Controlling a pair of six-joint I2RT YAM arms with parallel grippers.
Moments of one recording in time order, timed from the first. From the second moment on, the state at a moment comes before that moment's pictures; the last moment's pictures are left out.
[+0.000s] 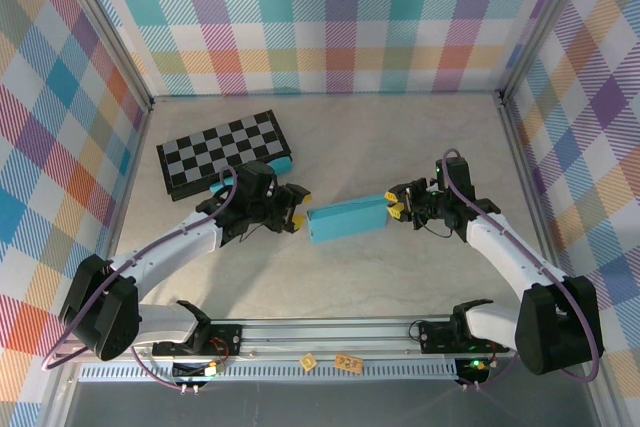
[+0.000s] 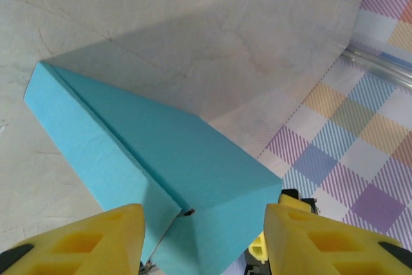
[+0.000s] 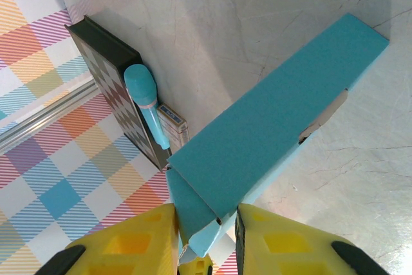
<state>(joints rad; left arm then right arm) -0.59 1.28 0.81 -0.26 0.34 -1.68 0.23 1.18 0.70 -0.31 -0.57 1.48</state>
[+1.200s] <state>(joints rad) -0.58 1.31 0.82 -0.30 0.49 -1.52 0.23 1.19 0.70 -0.31 -0.57 1.48</state>
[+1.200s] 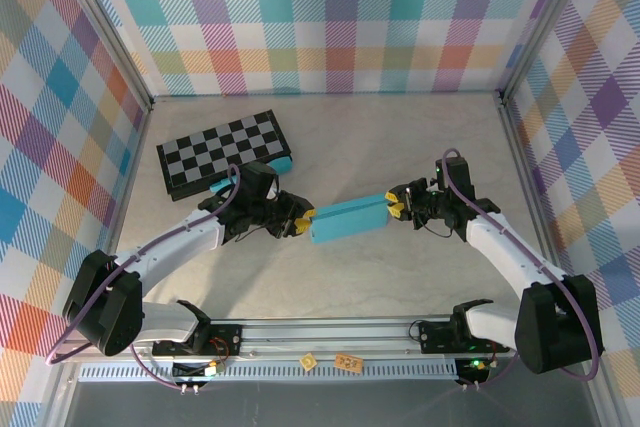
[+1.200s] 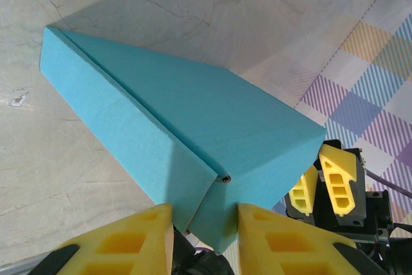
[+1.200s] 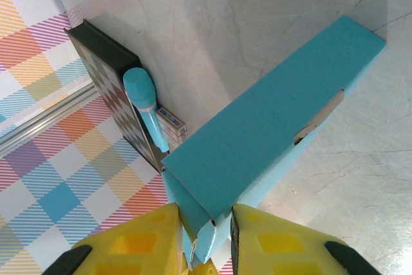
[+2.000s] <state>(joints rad) -0.56 1.34 0.85 -0.33 0.54 -1.44 0.23 1.22 0.74 -0.37 -0.57 1.42</state>
